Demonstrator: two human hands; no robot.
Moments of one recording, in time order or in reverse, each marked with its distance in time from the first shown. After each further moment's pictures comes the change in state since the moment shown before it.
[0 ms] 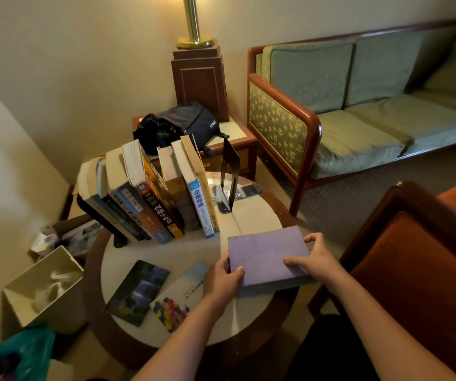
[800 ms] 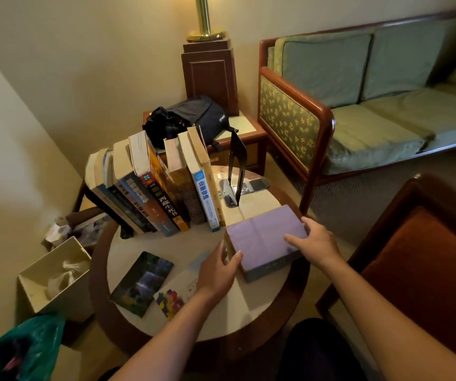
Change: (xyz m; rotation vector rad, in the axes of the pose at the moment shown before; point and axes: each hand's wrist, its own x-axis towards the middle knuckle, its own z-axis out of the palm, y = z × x) left_hand 0.000 -0.006 -0.014 0.233 0.128 0.106; right_hand 0.016 -0.015 0.011 -0.111 0.139 -0.268
